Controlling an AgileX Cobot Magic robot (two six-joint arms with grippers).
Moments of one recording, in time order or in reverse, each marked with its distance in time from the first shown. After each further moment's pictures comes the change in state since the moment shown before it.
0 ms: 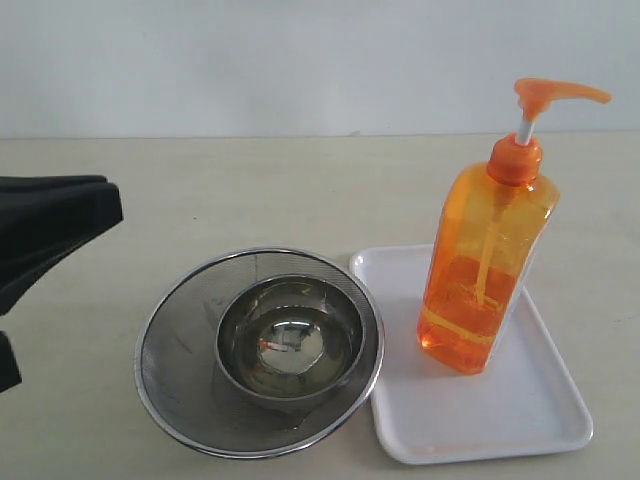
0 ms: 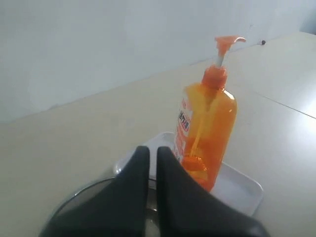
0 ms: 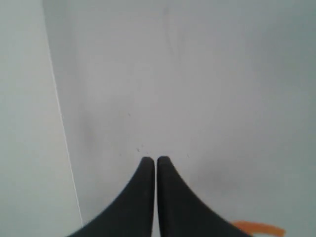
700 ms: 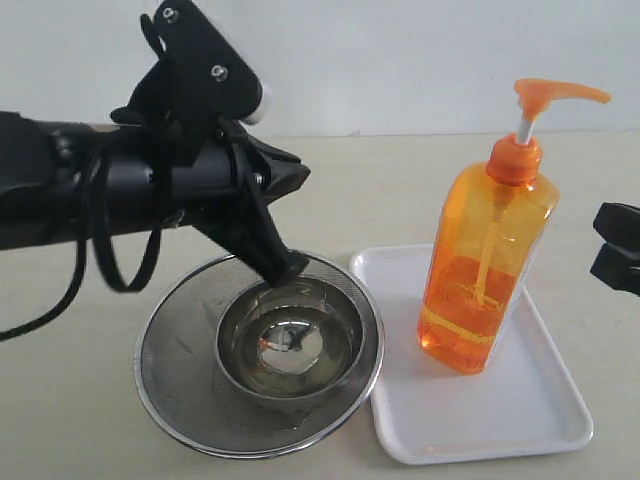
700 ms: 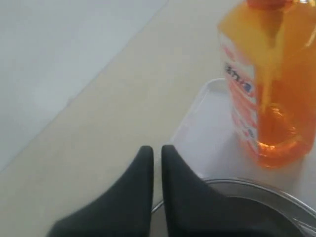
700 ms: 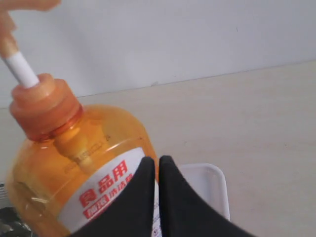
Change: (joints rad) left arm 0.062 0.685 -0.389 0.418 0.001 -0.031; right arm 0.000 0.802 -0.013 0.259 0.028 -0.514
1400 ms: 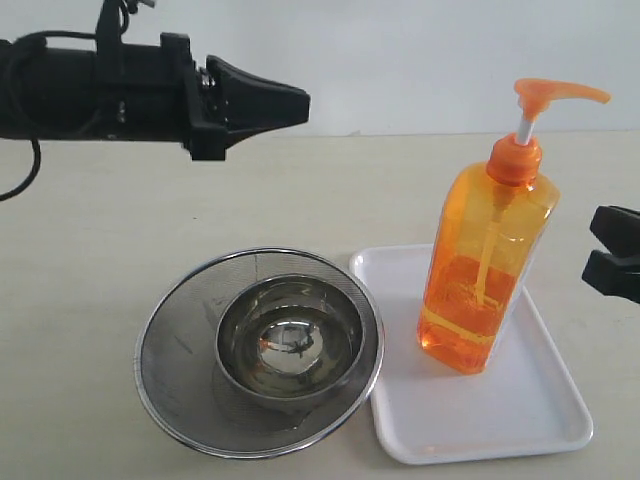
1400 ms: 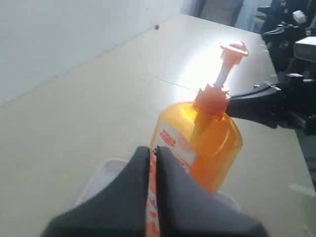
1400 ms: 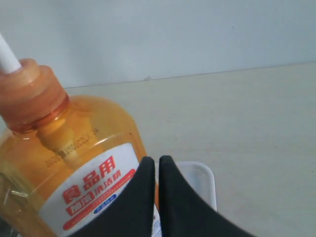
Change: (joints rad) left arm 0.494 0.288 -0.206 -0.754 1.066 0.692; right arm 0.000 0.040 -0.002 0.027 -0.013 -0.090
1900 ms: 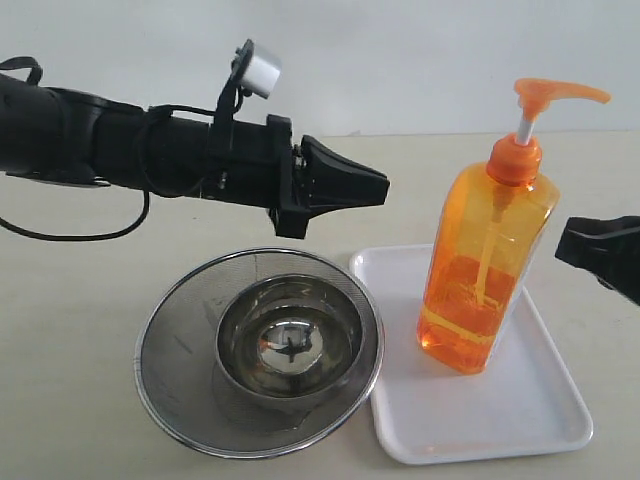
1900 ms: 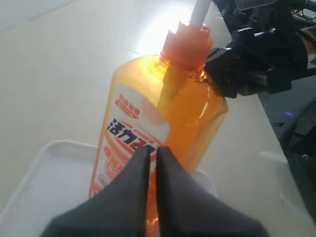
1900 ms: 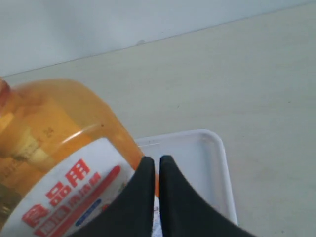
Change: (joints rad) left arm -0.132 0.229 -0.108 0.024 0.036 0.046; right arm 0.000 0.156 -0.105 -0.132 0.083 0.236
